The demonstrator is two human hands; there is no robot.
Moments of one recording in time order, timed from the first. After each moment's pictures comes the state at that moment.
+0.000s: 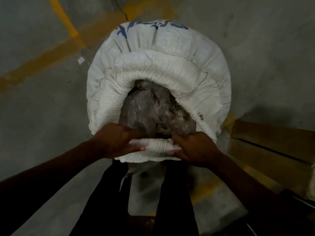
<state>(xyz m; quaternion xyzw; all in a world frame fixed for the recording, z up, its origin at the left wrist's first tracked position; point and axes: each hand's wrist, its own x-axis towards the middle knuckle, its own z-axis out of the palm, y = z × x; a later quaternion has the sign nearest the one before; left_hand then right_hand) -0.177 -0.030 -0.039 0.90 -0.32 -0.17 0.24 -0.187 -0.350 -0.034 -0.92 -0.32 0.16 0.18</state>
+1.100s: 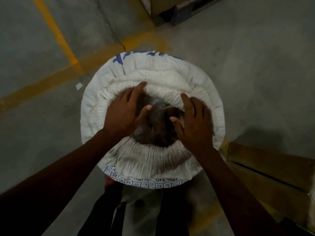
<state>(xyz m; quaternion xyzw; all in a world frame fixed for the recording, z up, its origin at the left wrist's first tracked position) -0.039 -0.078 -0.032 0.96 -0.08 -0.01 0.28 -0.067 -0.318 -0.019 -0.99 -0.08 -0.06 0.14</state>
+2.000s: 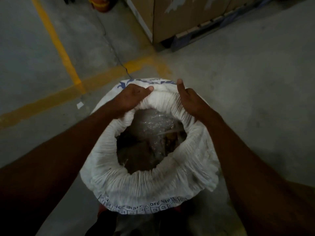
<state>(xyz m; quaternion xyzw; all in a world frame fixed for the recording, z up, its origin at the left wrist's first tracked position) 0.101 -0.072 -0.034 0.81 0.00 -0.21 0.55 0.102 -0.304 0.006 -0.89 0.06 0.23 0.38</state>
